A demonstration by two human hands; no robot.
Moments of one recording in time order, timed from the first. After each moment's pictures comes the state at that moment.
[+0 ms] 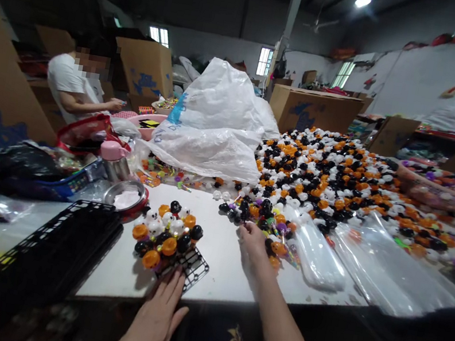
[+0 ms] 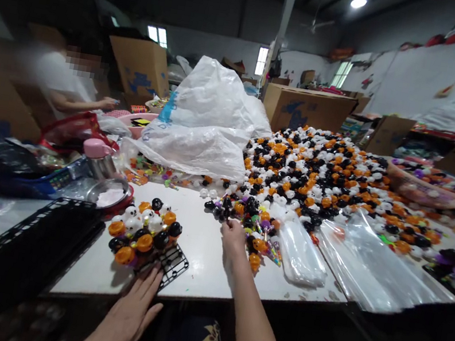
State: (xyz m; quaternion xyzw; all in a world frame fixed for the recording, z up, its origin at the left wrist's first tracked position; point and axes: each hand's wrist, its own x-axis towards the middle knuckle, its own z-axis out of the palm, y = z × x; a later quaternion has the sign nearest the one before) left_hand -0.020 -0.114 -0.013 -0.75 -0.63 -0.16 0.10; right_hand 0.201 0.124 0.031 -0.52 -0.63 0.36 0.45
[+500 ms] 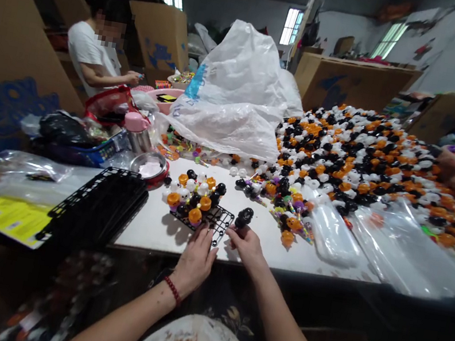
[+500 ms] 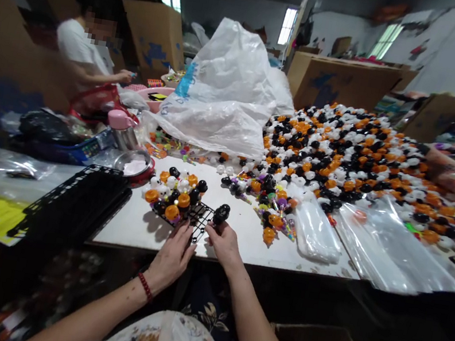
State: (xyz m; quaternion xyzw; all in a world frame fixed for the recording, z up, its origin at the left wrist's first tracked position) left_hand 0.024 -0.085 0.012 -0.71 -0.66 -0.25 0.01; right_hand 0.170 0.010 0.030 -0.43 -0.52 0.61 0.40
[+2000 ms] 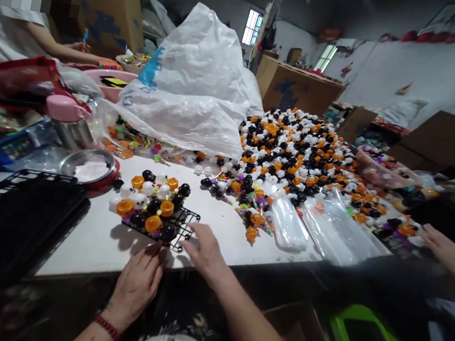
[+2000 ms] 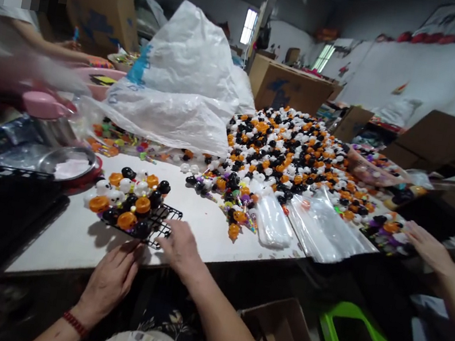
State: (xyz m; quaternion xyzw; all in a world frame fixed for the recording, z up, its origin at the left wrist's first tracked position) left_hand -0.018 -0.097 -0.018 -0.75 -0.57 -0.29 0.16; right_hand 0.165 0.013 0.030 -0.36 -0.83 0.20 0.37
